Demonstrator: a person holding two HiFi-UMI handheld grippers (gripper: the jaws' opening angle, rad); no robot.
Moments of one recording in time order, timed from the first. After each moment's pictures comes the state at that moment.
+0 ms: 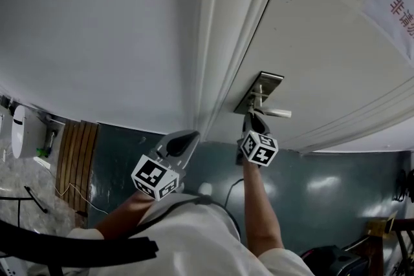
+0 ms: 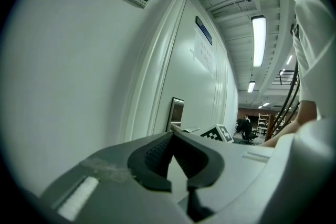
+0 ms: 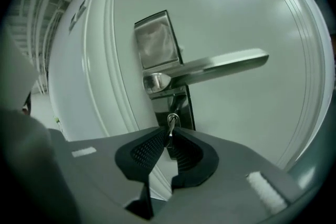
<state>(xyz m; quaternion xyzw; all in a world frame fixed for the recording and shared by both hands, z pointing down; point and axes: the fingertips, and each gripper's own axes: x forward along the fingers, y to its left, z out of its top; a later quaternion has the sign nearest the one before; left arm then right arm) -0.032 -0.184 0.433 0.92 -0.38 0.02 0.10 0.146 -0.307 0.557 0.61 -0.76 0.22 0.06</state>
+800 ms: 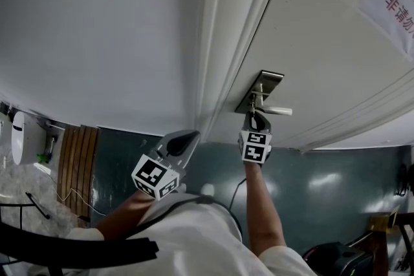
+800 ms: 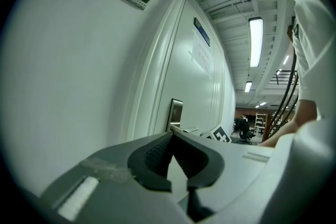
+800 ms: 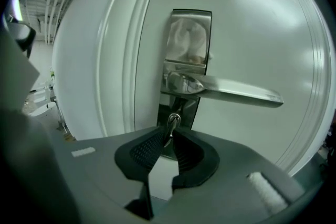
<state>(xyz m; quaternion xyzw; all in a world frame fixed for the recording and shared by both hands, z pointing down) -0.040 -0.182 0.429 0.93 -0.37 0.02 0.09 0.140 -0.308 0.554 0.63 -0.75 0.09 0.21</state>
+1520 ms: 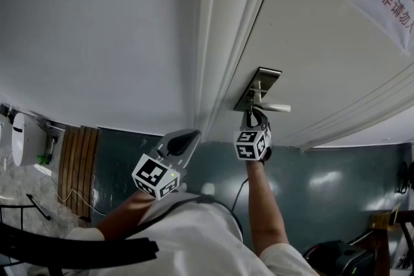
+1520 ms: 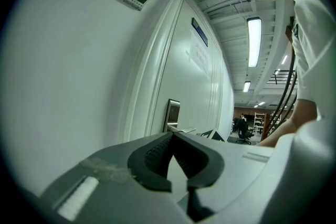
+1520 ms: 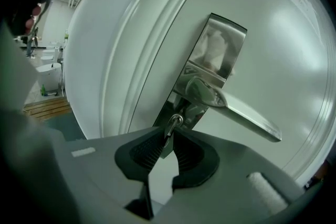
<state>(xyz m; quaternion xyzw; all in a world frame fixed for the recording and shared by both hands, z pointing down) -0.034 -0.176 0.426 0.93 -0.36 0.02 0.09 0.135 -0.308 0.558 0.60 -0.73 -0.03 0.32</state>
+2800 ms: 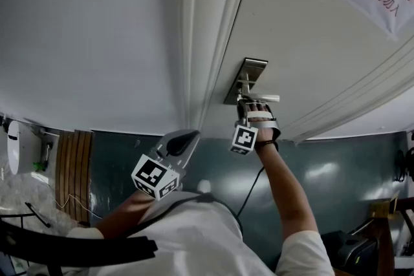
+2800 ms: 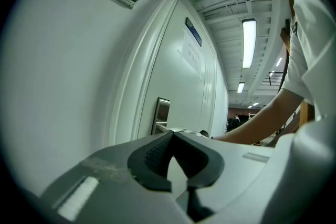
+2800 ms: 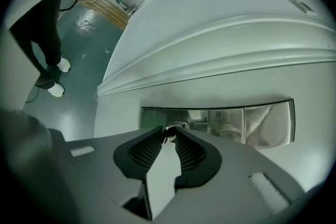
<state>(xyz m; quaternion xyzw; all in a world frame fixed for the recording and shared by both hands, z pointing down) -0.009 -0.154 0.428 0.94 -0.33 0.02 0.09 0.129 -0.299 0.570 0.34 -0.62 -0.36 0.61</state>
